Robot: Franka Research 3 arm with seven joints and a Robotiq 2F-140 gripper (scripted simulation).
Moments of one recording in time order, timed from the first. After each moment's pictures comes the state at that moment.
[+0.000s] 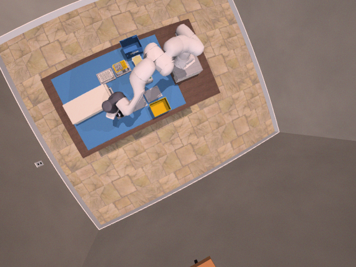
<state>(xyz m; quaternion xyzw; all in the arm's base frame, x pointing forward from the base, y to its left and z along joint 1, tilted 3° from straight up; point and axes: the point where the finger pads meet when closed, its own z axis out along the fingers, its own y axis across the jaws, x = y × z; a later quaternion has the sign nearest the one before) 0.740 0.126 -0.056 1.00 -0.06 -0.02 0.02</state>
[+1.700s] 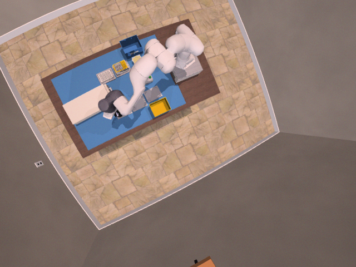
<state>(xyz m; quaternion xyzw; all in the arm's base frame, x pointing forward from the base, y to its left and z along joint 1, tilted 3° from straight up) 0.742 0.128 0.003 1.00 -0.06 -0.02 0.02</state>
